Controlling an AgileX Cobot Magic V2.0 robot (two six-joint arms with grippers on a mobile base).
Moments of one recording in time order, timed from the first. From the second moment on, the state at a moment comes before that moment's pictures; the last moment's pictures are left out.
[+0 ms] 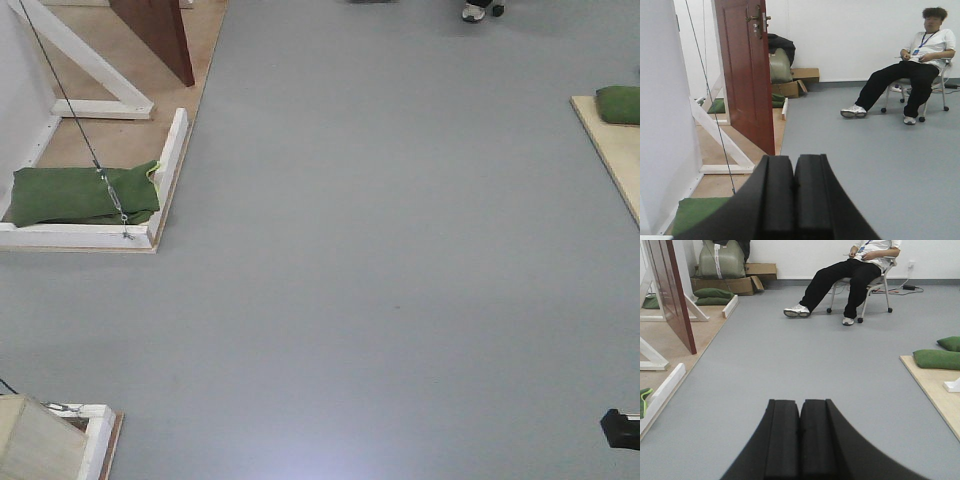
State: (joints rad) left arm 0.01 -0.01 0.03 -0.06 0.05 0.02; right arm -0.03 -0.01 0.03 0.04 0.23 -0.05
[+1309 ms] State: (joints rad) left arm 0.01 -0.01 0.03 -0.06 0.05 0.02; right arm -0.03 -0.01 0.03 0.04 0.23 -0.05
